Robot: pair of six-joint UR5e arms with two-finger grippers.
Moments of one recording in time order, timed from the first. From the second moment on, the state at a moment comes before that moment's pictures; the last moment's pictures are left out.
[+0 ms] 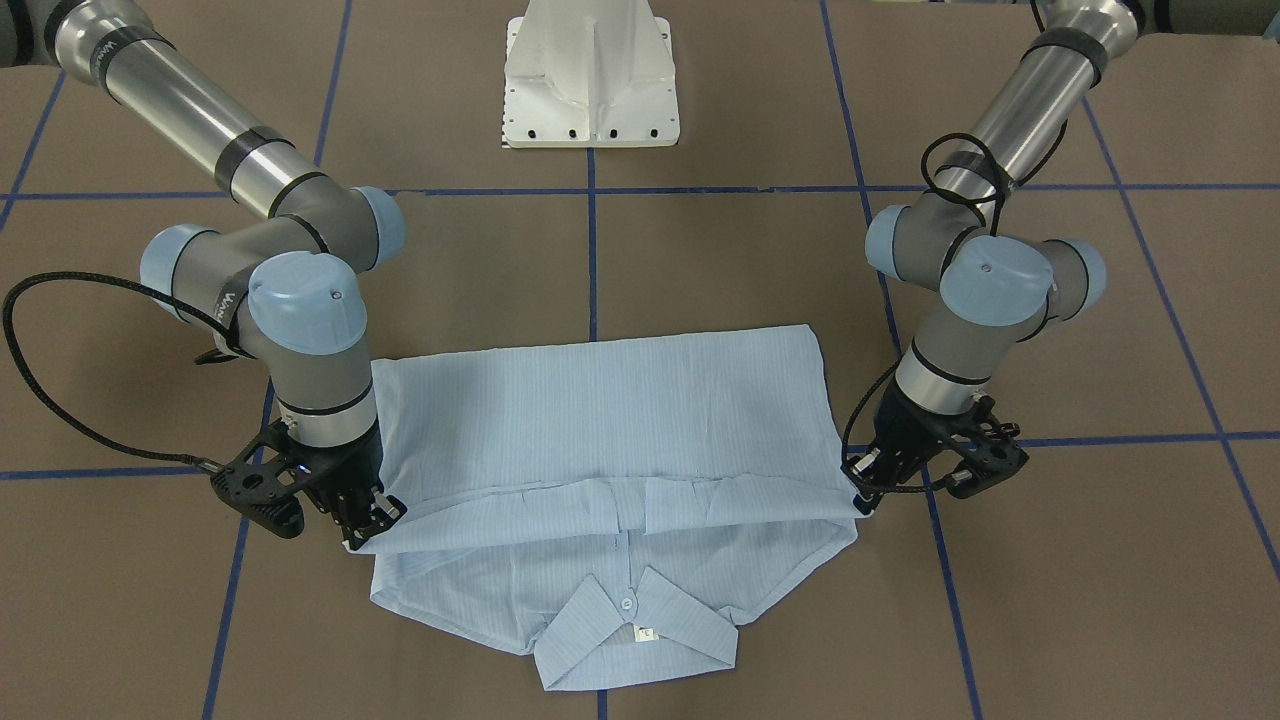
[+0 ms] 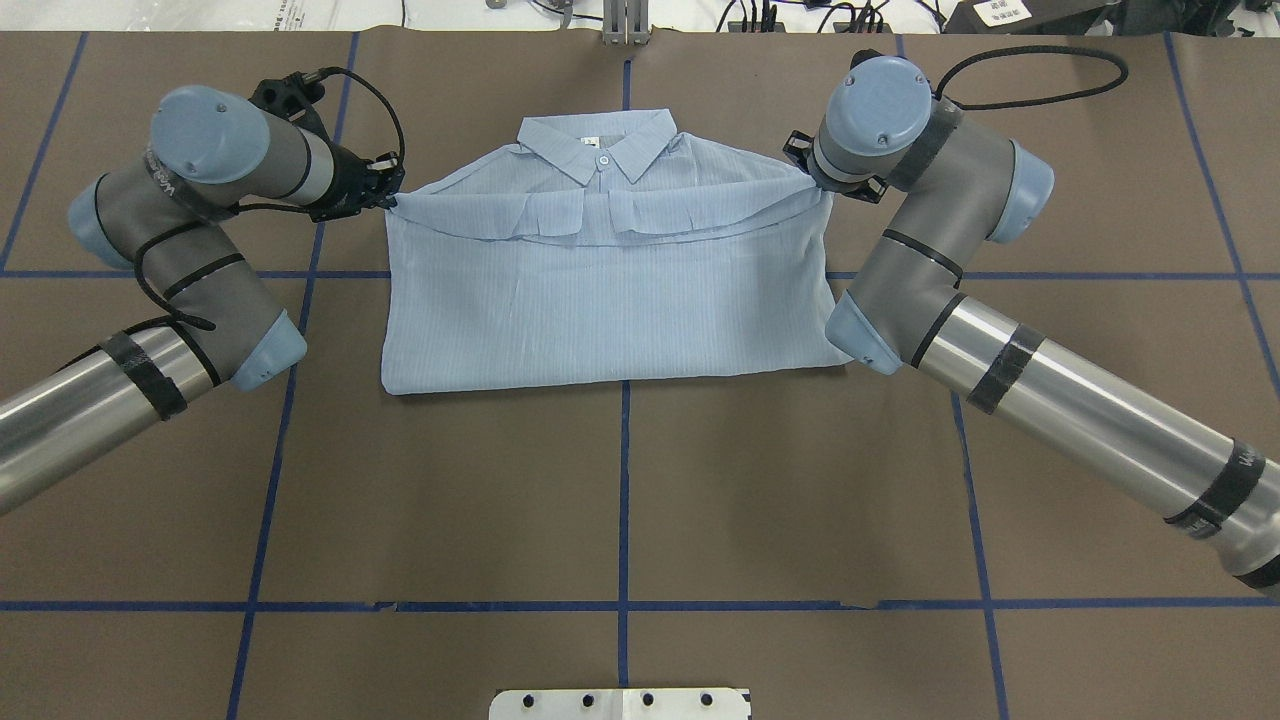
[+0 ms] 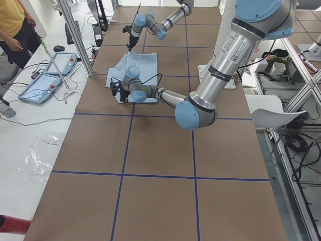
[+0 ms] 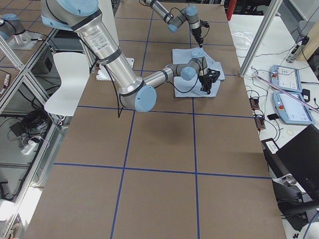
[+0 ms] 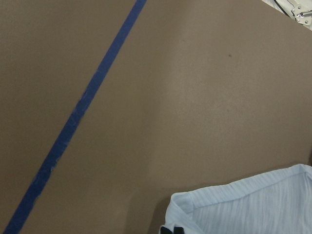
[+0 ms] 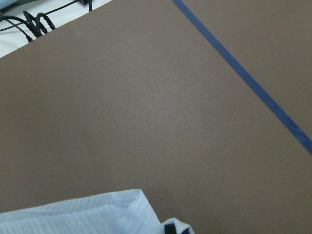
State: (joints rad) left arm -0.84 -2.15 -1.21 -2.34 -1.84 -1.48; right arm 0.79 -0.86 1.24 -1.22 1.66 1.56
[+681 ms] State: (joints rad) left arm -0.84 -2.18 -1.16 -2.36 -1.82 -1.48; right arm 0.79 -0.82 1.15 -1.17 1.66 1.55
